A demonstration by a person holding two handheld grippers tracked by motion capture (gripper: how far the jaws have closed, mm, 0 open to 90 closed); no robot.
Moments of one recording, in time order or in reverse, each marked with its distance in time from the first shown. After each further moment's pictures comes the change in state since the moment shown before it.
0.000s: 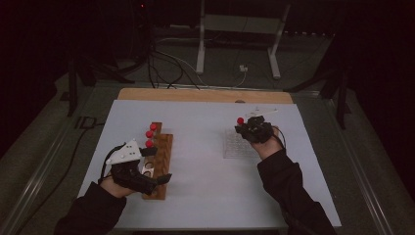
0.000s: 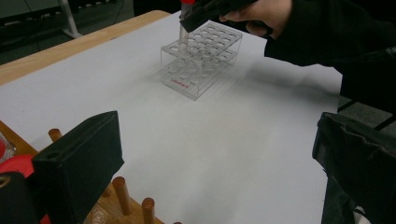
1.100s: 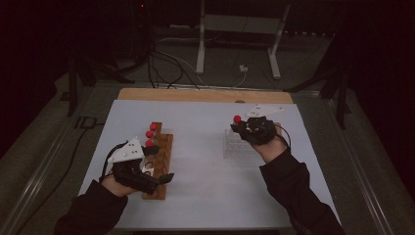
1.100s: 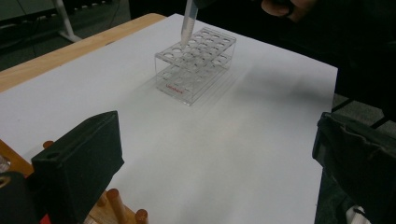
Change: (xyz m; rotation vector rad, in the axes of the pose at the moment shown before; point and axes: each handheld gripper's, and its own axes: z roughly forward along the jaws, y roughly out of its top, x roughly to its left) left arm -0.006 0.012 0.000 0.004 -0.016 0.015; right arm 0.034 0.027 -0.052 -0.086 0.075 -0.116
